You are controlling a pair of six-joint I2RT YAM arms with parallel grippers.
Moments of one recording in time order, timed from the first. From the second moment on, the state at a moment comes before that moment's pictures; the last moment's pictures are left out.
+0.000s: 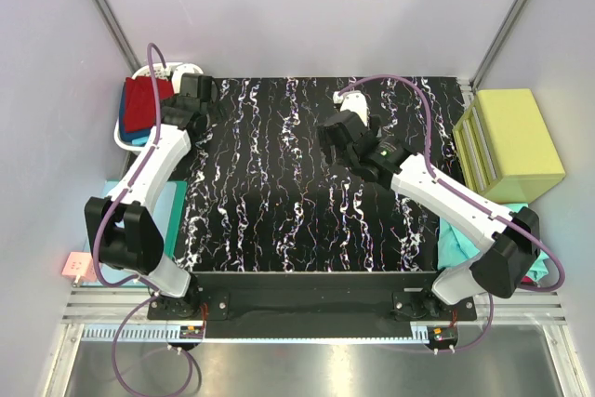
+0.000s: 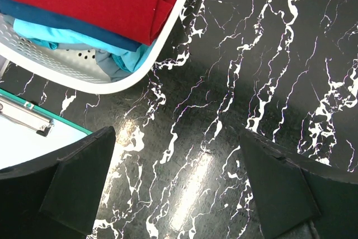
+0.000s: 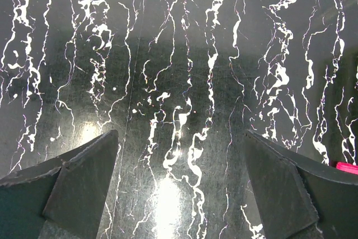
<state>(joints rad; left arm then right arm) -0.19 1.56 1.41 -0.58 -0.46 -0.45 0.79 1.47 1.38 -0.66 0.56 0.38</state>
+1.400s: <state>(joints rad) -0.02 2.05 1.91 -0.75 -0.48 -0.35 0.79 1.33 1.26 -0.66 0.57 0.41</state>
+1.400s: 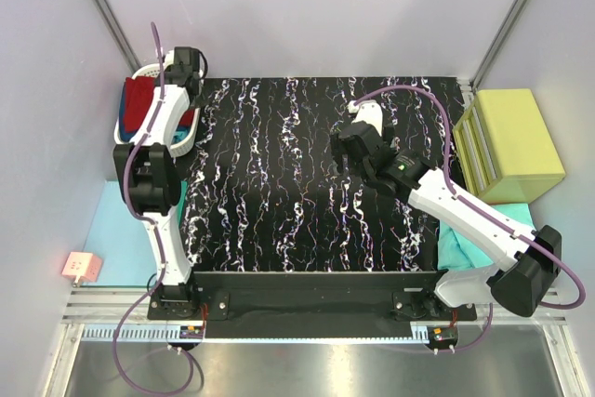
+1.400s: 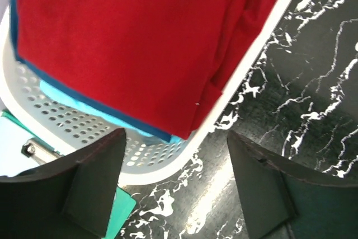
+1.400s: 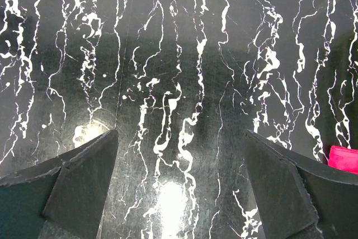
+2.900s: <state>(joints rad) 0.02 2.15 1.92 -0.77 -0.41 -0.38 0.79 1.34 1.24 -0.68 0.61 0.40</state>
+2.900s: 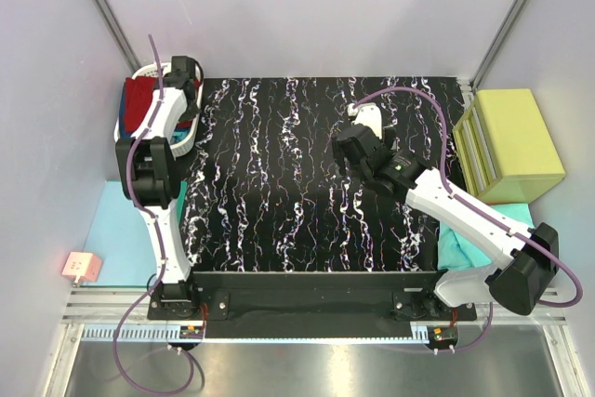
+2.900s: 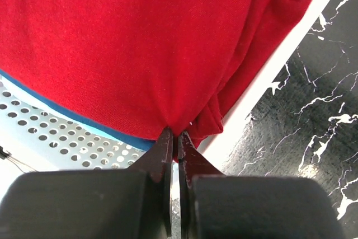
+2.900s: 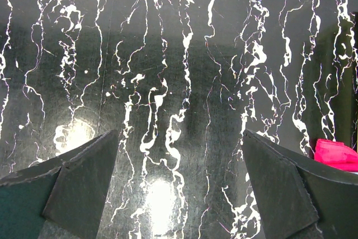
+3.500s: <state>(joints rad) -0.38 1.55 1.79 -0.78 -0.53 -0.36 0.79 1.41 1.24 -0.67 0.58 0.41</state>
